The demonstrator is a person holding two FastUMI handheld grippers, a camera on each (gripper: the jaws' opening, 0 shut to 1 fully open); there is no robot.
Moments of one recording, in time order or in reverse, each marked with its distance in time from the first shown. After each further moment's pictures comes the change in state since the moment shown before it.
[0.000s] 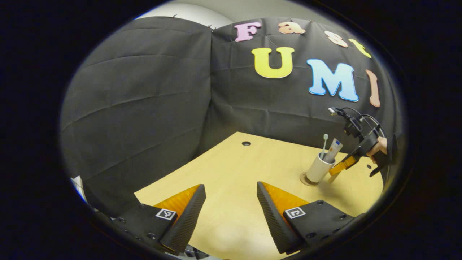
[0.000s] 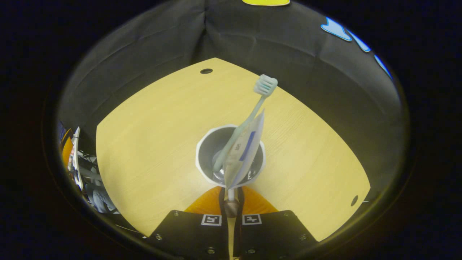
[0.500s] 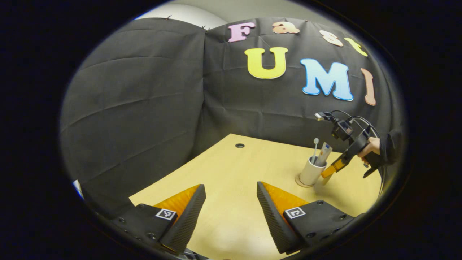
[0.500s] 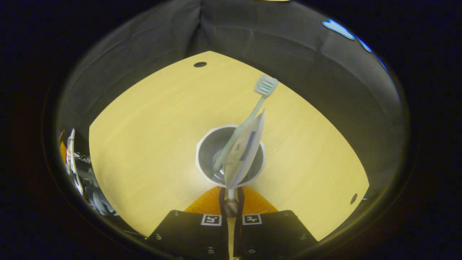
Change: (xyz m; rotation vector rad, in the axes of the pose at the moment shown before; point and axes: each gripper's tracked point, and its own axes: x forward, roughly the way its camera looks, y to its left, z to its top) left arm 0.008 -0.017 0.006 0.023 -0.007 -0.044; right arm 0.000 -0.006 -0.003 0.003 0.063 -0.029
